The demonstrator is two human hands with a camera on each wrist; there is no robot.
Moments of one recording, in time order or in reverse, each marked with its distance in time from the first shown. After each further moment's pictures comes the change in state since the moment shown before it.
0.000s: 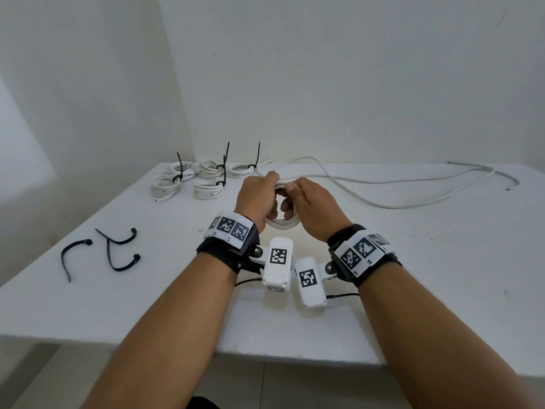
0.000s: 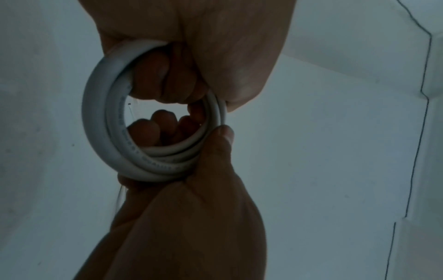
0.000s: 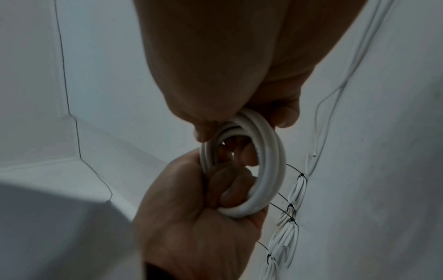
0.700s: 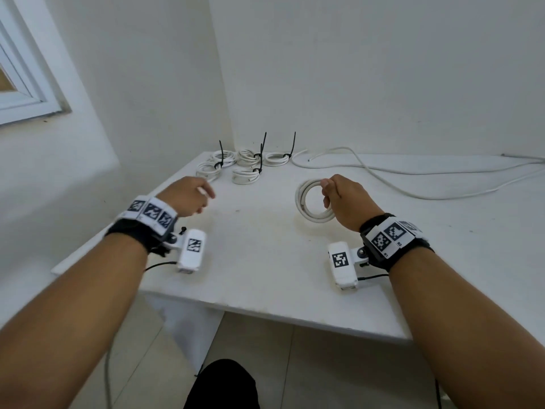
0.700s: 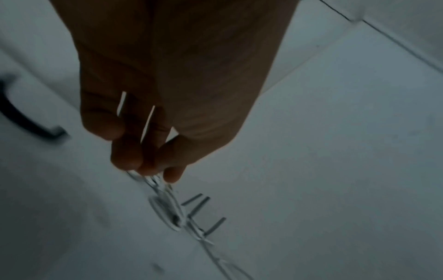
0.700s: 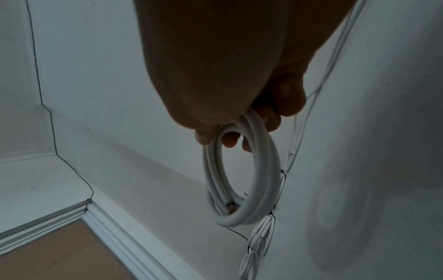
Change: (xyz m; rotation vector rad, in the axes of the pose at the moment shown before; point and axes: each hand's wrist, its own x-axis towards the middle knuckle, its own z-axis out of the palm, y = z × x) left_hand -0.008 0.006 -0.201 1.011 -0.047 -0.057; right_hand -0.006 0.021 0.001 -0.170 -0.078 0.048
